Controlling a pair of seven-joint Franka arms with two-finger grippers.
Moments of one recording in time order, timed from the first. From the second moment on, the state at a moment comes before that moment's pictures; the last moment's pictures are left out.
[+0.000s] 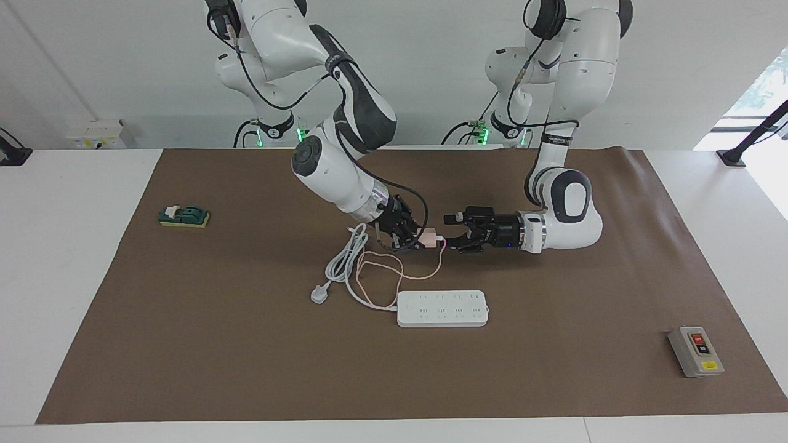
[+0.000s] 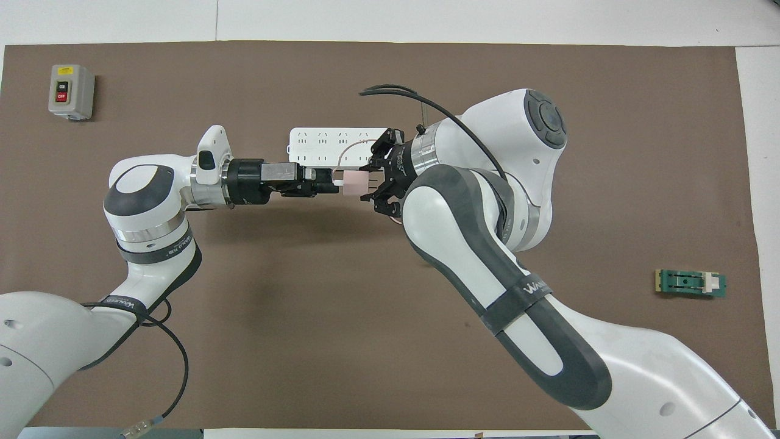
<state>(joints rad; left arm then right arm) -0.06 0.42 -0.16 -1.94 -1.60 1.71 0.81 0.45 0.41 0.03 -1.62 0.71 2.20 1.63</state>
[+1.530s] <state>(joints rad) -0.10 0.43 -0.14 -1.92 -1.62 1.75 0.81 0.45 0.40 0.03 -1.62 0.72 2.22 1.63</state>
